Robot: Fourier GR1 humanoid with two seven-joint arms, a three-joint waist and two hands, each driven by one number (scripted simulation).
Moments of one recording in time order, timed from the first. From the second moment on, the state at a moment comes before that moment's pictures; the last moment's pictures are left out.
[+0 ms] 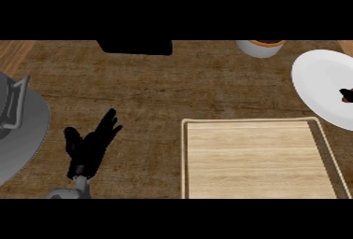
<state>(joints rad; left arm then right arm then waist) -0.03 0.13 -0.12 -1.43 0.14 0.04 0.19 -0.72 -0.61 -0.49 -0.34 0.55 -0.71 0.06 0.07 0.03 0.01</state>
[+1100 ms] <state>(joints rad) 0.00 0.12 -0.10 -1.44 0.12 0.06 0.19 -0.60 -0.62 -0.84 -0.32 0.10 -0.34 -0.55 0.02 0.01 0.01</state>
